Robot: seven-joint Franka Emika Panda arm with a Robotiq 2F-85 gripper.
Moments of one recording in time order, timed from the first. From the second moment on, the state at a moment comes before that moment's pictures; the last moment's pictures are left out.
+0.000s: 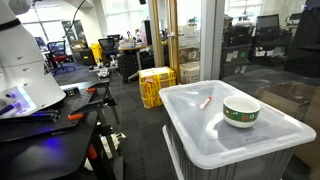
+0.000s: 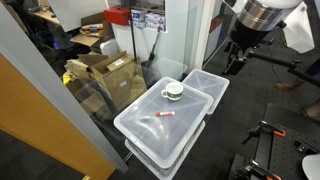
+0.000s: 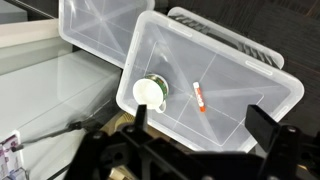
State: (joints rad) arm 0.03 -0.51 0.07 -2.58 -0.37 2.25 -0.04
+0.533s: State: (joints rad) arm 0.03 -0.35 -0.06 -2.59 -0.34 2.54 -0.26
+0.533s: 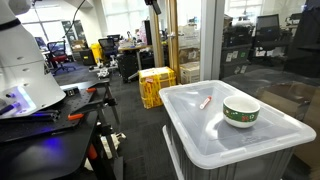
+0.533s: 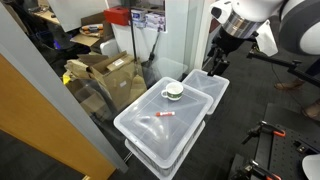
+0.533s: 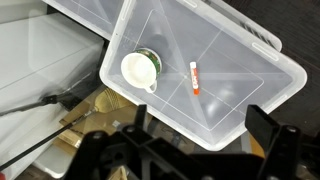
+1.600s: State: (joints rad) arm -0.02 0.05 -0.10 -2.53 -0.38 2.90 -0.32
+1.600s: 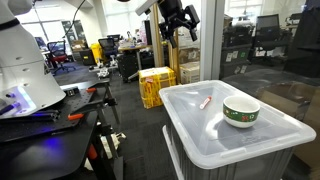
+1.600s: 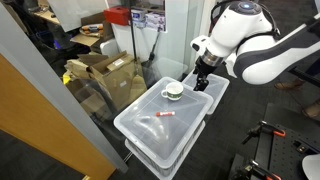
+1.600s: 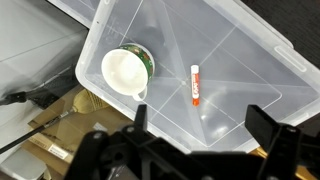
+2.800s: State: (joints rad) arm -0.02 0.19 -0.10 -2.45 -0.43 2.92 -0.24
